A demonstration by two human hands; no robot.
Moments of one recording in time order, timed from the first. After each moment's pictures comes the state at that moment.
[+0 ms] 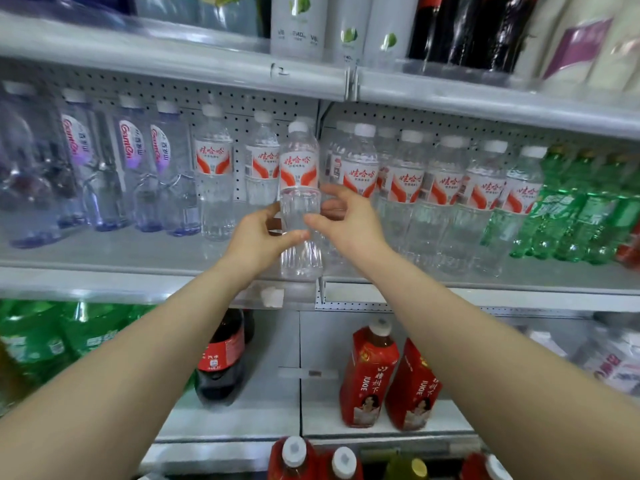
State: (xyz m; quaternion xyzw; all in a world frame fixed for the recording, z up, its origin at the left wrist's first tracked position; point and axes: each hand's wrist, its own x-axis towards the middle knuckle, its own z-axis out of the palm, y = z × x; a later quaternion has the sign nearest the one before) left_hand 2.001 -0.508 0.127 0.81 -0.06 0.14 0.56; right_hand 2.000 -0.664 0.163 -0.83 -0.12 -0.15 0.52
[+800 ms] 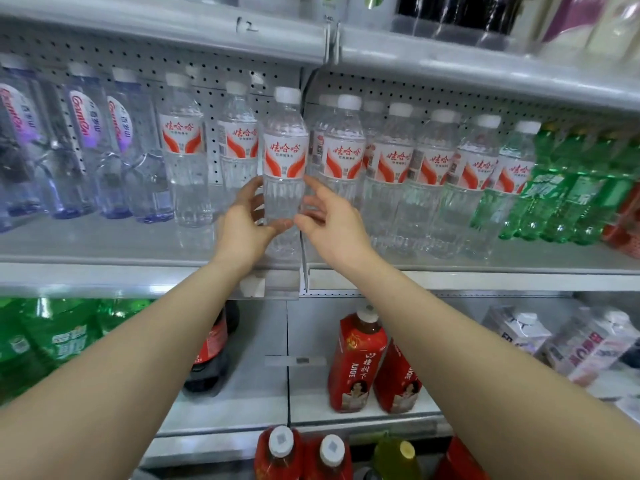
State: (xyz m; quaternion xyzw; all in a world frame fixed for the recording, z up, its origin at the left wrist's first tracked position) left_hand 2.037 -0.524 0.099 0.78 -0.07 0.23 0.58; right_hand 2.008 -0.672 0.130 -0.85 -0.15 -0.14 0.49
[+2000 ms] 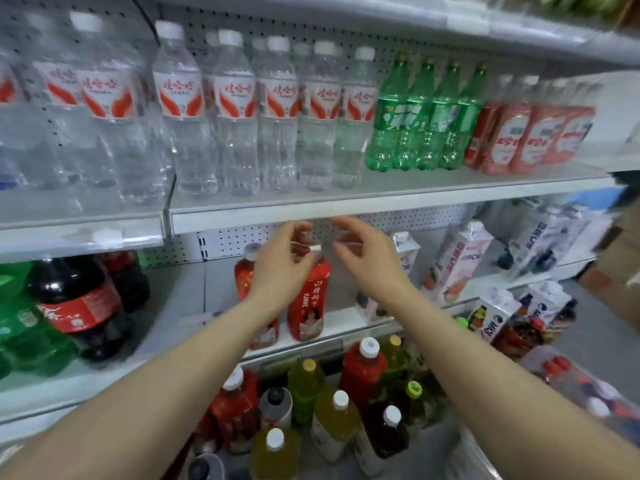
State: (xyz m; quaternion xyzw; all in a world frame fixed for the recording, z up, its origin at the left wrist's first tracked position) left_hand 1.916 -0.745 0.027 0.81 -0.19 0.14 0.54; right_hand 1.876 -0.900 0.051 -0.89 -0.03 -0.21 0.40
